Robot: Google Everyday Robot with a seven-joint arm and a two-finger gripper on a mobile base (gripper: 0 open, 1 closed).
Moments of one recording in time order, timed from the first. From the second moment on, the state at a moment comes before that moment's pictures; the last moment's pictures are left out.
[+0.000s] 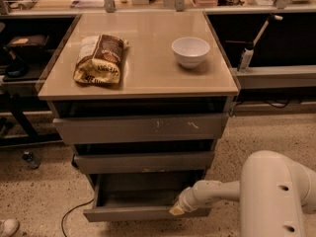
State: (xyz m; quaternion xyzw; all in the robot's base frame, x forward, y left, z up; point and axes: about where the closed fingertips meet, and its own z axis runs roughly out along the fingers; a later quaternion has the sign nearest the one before) arm 0.512 -0.086 0.194 -0.51 0.83 0.17 0.18
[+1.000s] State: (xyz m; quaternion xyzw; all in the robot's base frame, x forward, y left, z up) arm 0.478 -0.087 0.191 -0.50 0.84 0.17 0.15
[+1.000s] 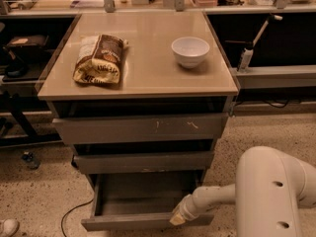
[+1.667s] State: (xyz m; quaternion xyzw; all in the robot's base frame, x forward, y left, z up) arm 0.457 -0.086 0.191 -0.49 0.84 0.18 0.14
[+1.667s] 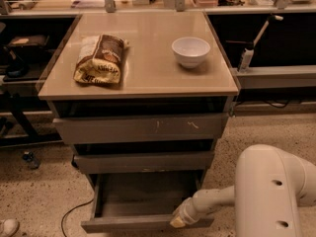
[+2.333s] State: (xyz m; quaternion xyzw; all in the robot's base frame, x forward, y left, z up) arm 0.420 -0.084 0.191 -0.49 0.84 0.19 0.12
